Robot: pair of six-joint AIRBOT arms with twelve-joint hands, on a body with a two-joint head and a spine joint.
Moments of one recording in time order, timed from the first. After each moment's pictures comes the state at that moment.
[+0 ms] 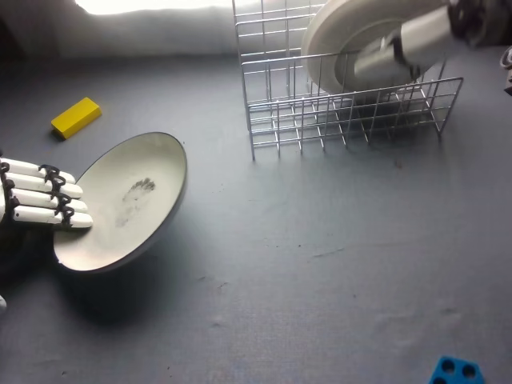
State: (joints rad) left arm 0.80 -1.02 1.76 1.42 -0.99 -0.04; right arm -0.18 -1.01 1.09 -0.12 0.37 -0.86
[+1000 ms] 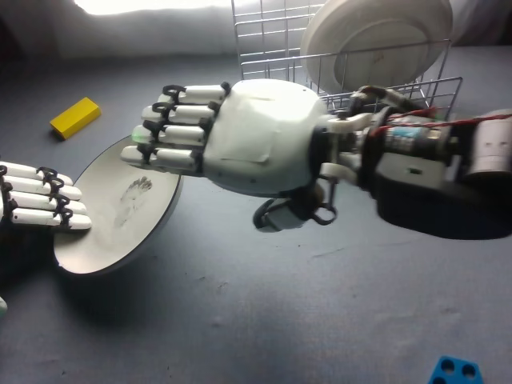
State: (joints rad) left arm 0.83 -1.02 1.75 1.40 -0.99 -0.04; right arm -0.32 -1.38 1.13 -0.12 0.33 -1.34
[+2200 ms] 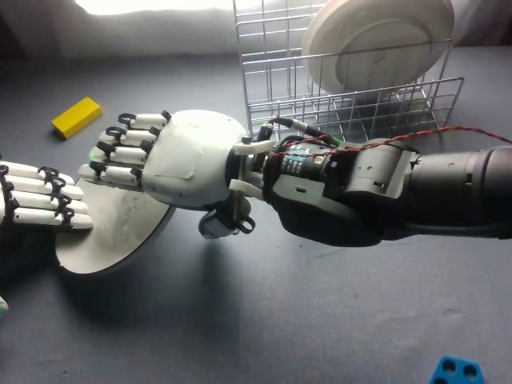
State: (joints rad) left arm 0.82 -1.03 1.76 1.40 -0.99 -0.04; right arm -0.36 -1.70 1.45 -0.11 0.35 -1.28
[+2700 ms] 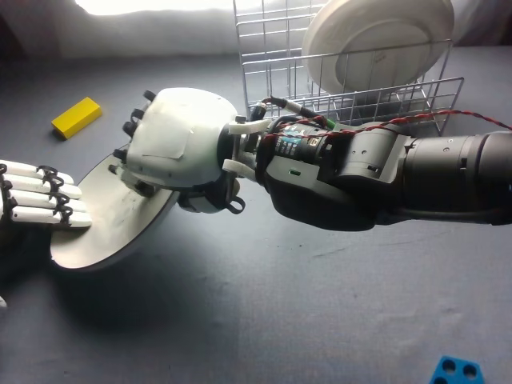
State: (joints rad) left arm 0.82 -1.03 1.76 1.39 -0.99 -0.04; right arm -0.33 -1.70 1.47 -0.12 0.39 -1.26
